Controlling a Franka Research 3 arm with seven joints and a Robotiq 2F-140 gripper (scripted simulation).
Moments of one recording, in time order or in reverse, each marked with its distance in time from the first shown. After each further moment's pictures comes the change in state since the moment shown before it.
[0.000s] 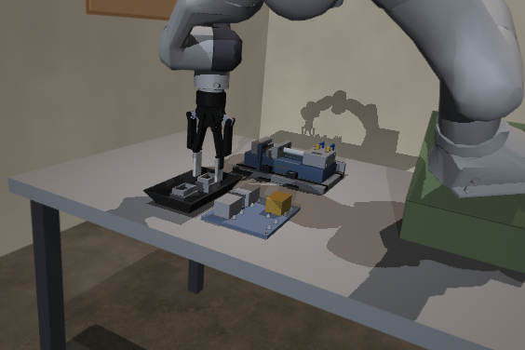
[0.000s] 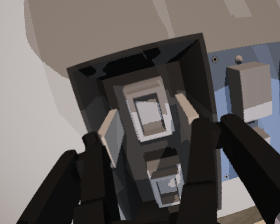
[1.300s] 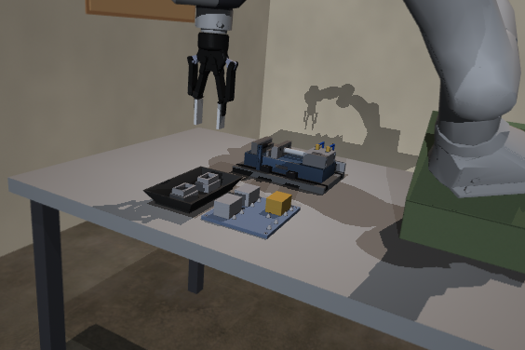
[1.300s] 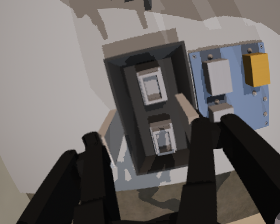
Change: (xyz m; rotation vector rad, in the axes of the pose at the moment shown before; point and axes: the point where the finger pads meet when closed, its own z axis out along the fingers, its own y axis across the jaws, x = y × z) arm 0.002 -0.004 -0.140 0.014 0.007 -0.019
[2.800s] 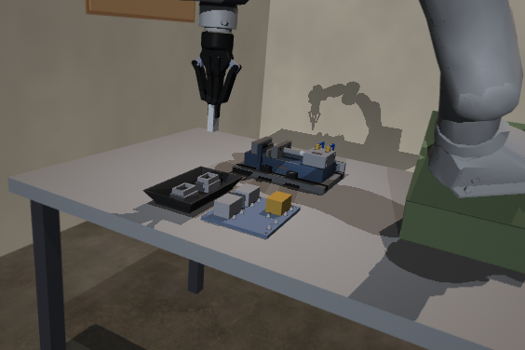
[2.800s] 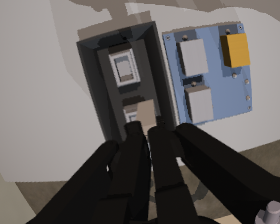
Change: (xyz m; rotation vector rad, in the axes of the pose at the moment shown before) arm -0.039 0.036 -0.004 -0.020 -0.027 -0.003
